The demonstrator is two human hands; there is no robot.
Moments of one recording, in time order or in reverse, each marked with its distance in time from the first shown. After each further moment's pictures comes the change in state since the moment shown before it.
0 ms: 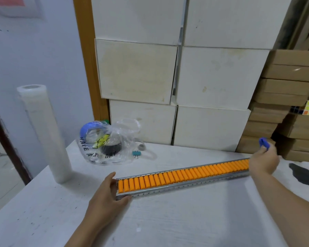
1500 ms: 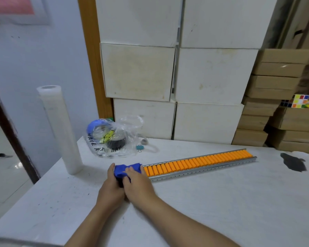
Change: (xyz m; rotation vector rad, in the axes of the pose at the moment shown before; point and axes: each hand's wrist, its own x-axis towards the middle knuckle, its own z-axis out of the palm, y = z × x) left_hand 0.003 -0.011 -0.003 0.086 -0.018 -0.046; right_hand -0.343 -0.113 0.025 -0.064 -1.150 -0.569
